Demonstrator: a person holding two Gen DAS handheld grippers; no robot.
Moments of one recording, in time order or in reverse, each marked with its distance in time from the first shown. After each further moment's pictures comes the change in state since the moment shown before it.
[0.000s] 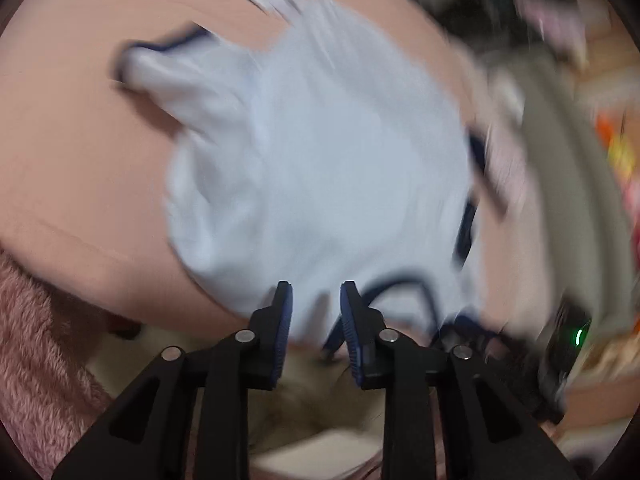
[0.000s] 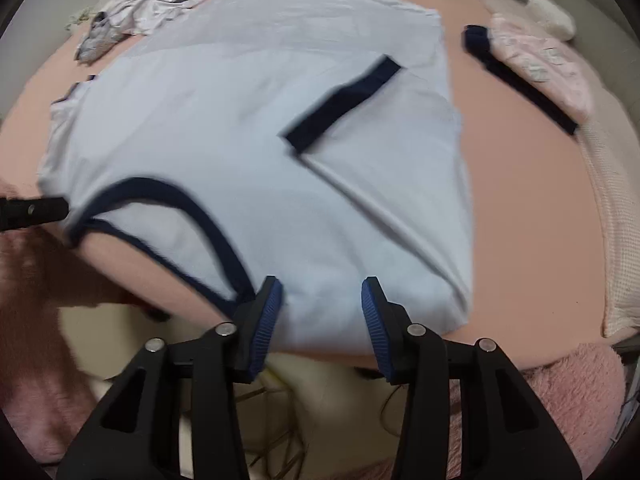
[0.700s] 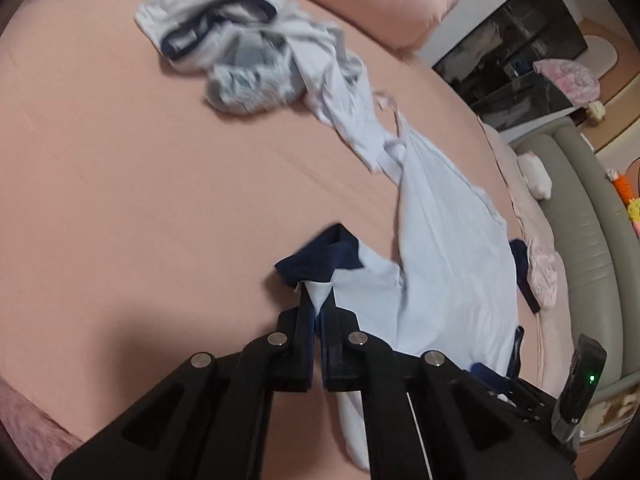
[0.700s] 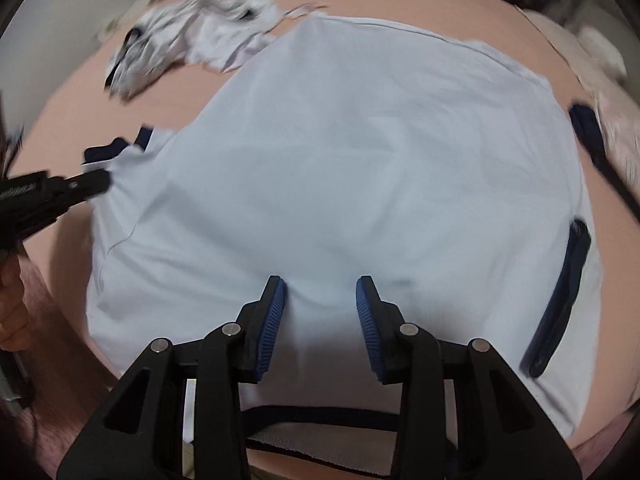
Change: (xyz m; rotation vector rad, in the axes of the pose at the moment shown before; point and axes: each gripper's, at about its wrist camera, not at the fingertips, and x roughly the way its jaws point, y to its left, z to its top) left arm -0.007 0.063 0.093 0.041 -0.194 0.085; right arm 0.049 0.086 0.123 0.005 -0.037 -0.026
